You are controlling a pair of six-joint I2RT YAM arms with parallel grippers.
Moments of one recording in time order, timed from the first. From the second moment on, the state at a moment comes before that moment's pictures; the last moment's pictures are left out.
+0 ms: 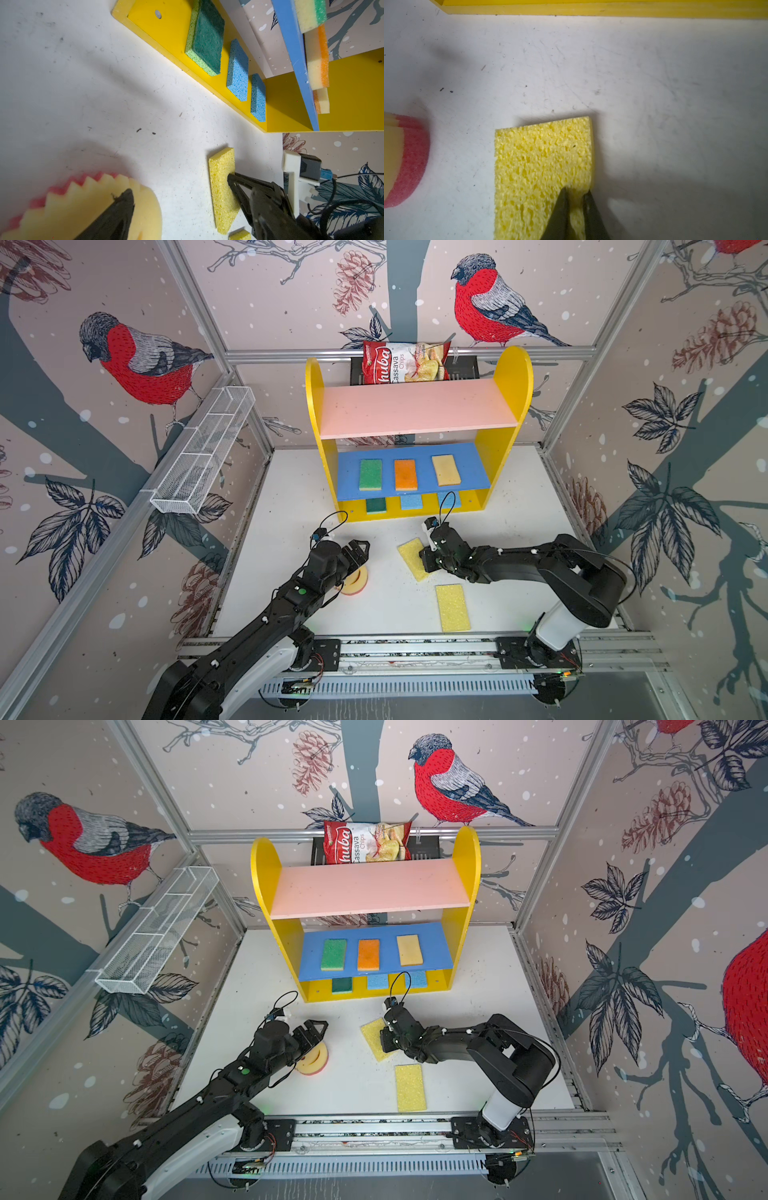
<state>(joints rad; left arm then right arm) -0.52 0.79 0.27 -0.05 0.04 -1.07 0.89 1.67 0.66 0.18 0.01 0.45</state>
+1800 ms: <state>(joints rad) -0.65 0.72 0.45 0.08 0.02 -0.94 0.79 1.48 0.86 0.32 -0.41 0.50</state>
